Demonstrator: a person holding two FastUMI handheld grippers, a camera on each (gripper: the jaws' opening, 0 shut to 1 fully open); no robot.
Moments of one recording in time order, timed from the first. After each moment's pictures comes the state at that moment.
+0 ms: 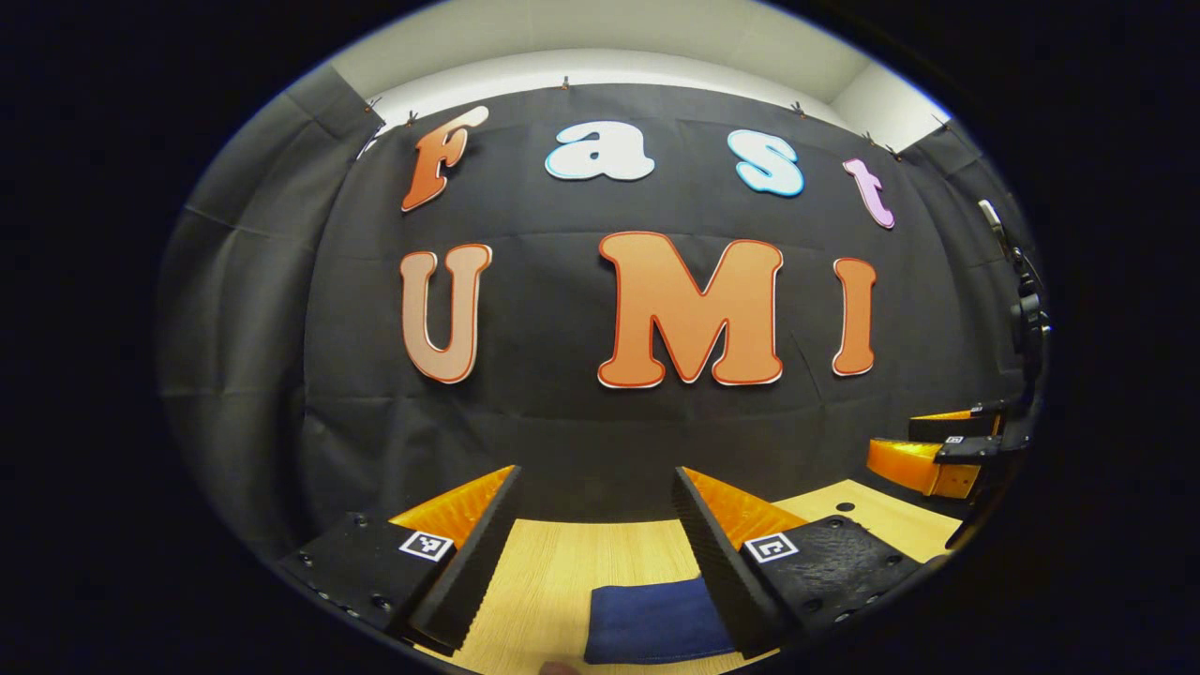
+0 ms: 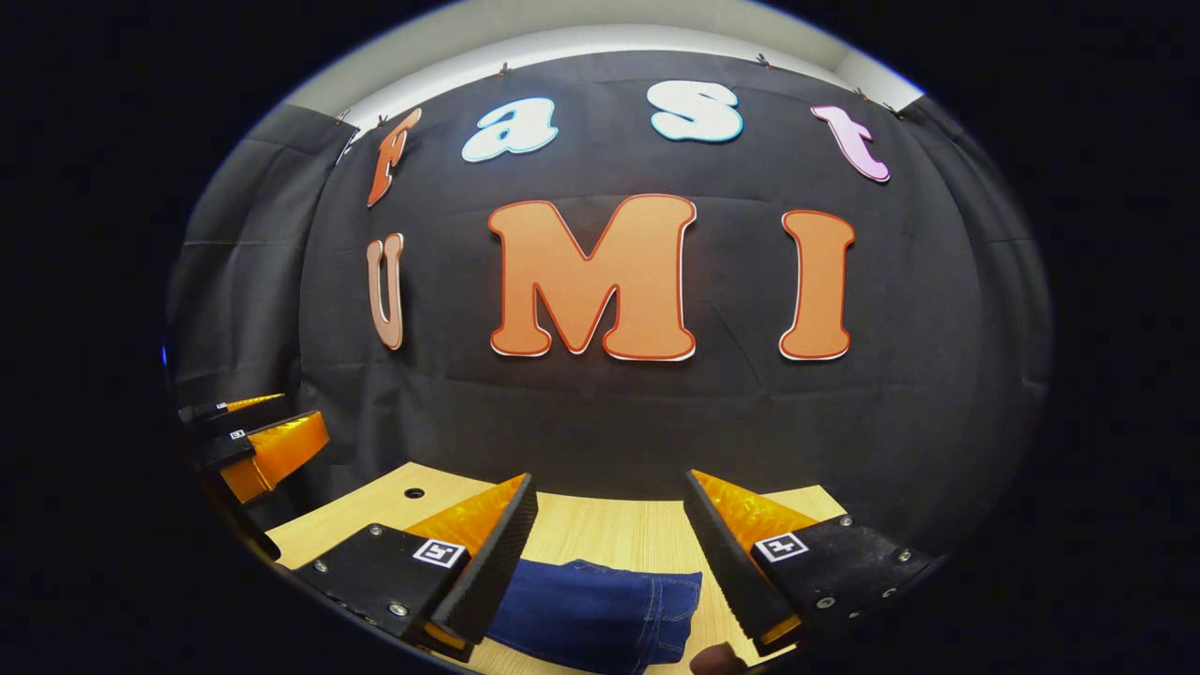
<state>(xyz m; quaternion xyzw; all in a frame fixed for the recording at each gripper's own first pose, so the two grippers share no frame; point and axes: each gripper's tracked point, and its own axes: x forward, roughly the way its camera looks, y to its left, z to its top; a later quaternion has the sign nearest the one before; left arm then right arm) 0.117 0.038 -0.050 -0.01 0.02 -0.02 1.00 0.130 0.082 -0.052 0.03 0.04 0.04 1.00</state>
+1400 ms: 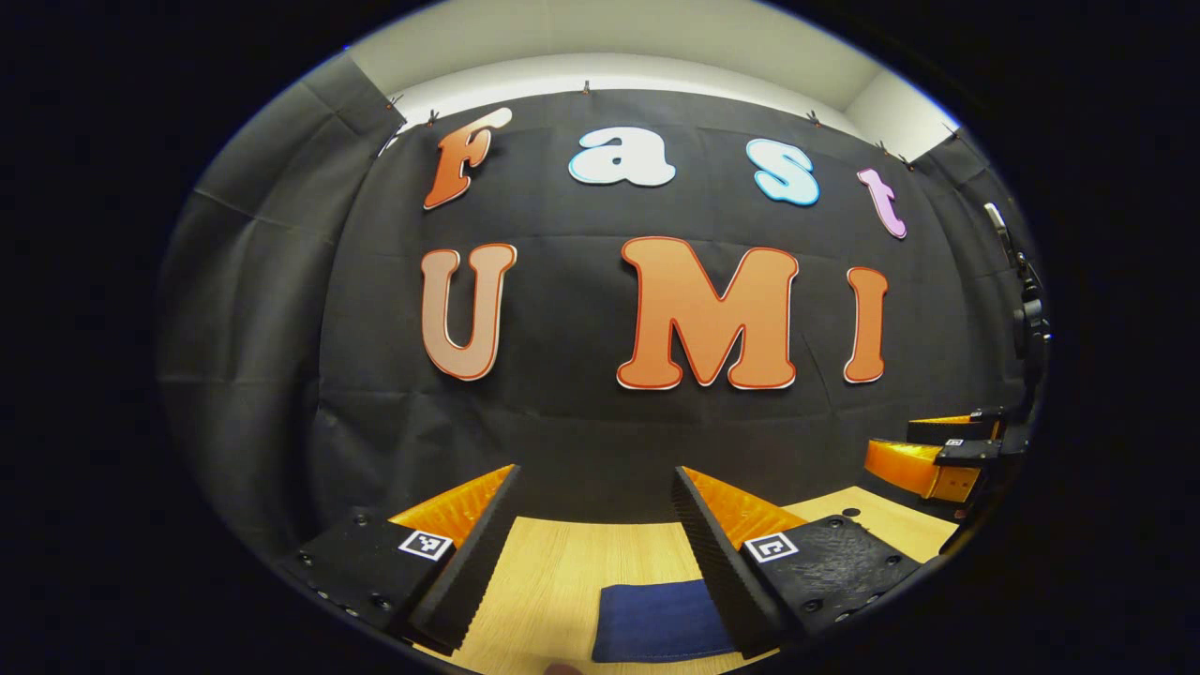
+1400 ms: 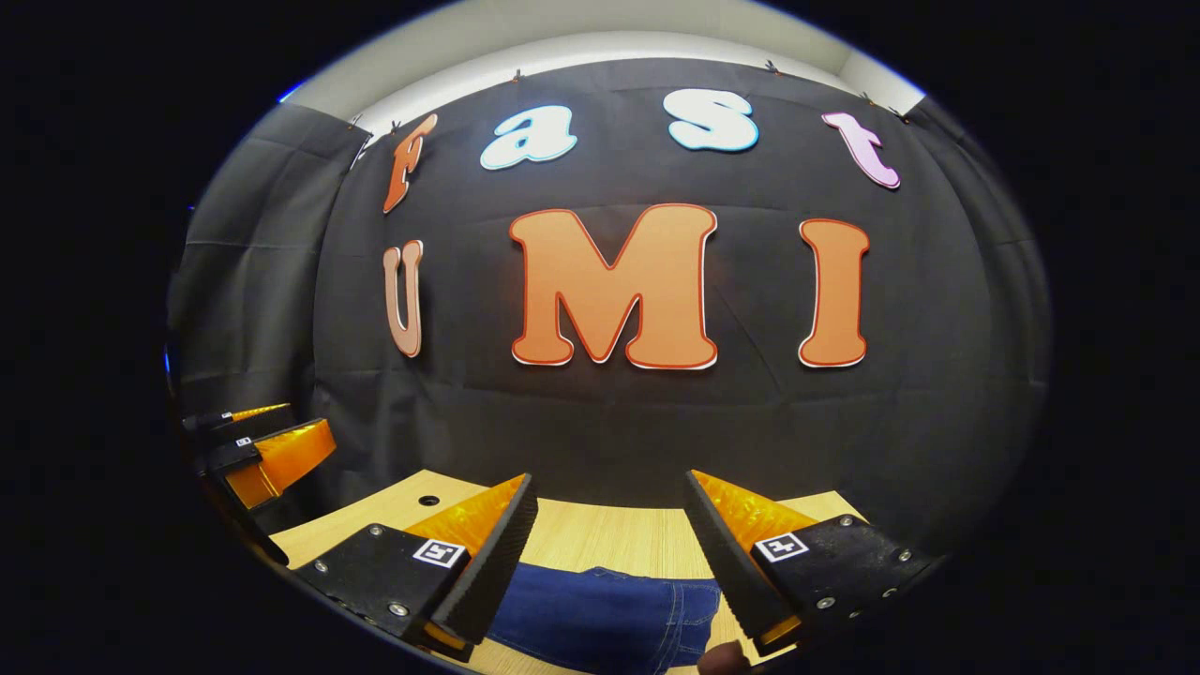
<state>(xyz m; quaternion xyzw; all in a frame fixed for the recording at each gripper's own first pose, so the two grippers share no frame) 0.106 0.060 -0.055 -0.02 0.00 -0.01 1.00 0.127 0.107 -0.048 0.03 0.02 0.06 1.00</state>
